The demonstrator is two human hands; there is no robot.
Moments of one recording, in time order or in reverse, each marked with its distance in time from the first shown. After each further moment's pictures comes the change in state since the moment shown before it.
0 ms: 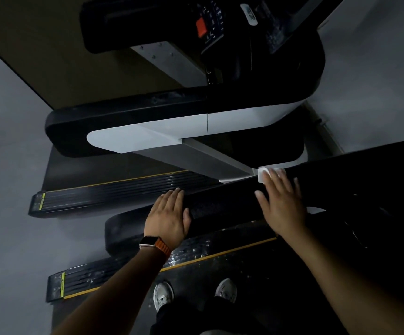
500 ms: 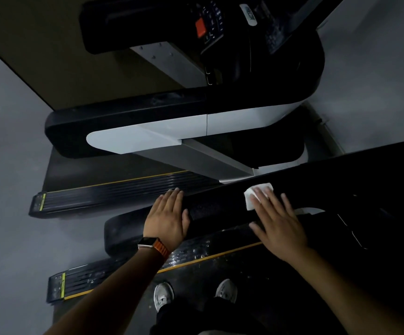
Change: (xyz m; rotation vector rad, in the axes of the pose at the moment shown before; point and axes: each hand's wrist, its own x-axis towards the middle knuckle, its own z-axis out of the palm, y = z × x) left_hand 0.001 0.000 -0.002 -0.013 -0.007 0.007; right_hand -0.045 0.007 0.023 -0.109 0.033 -0.328
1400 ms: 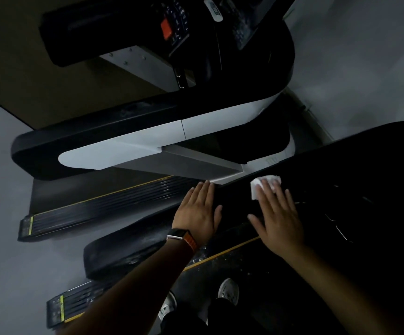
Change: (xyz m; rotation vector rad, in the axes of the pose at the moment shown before) left_hand 0.070 0.108 -0.002 -0.028 -0.118 0.228; right_hand -0.001 0.035 -0.002 0.123 0.091 0.272
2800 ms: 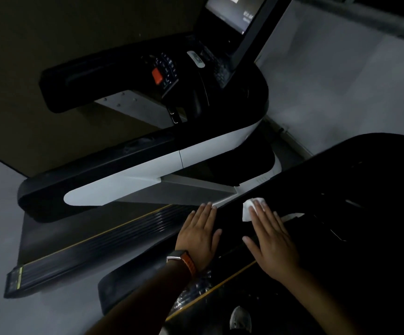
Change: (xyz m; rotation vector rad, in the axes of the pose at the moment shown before) left_hand -0.021 -0.031 -0.020 -0.068 -0.009 0.161; right_hand -0.022 -0.064 -0.027 0.049 0.076 0.075
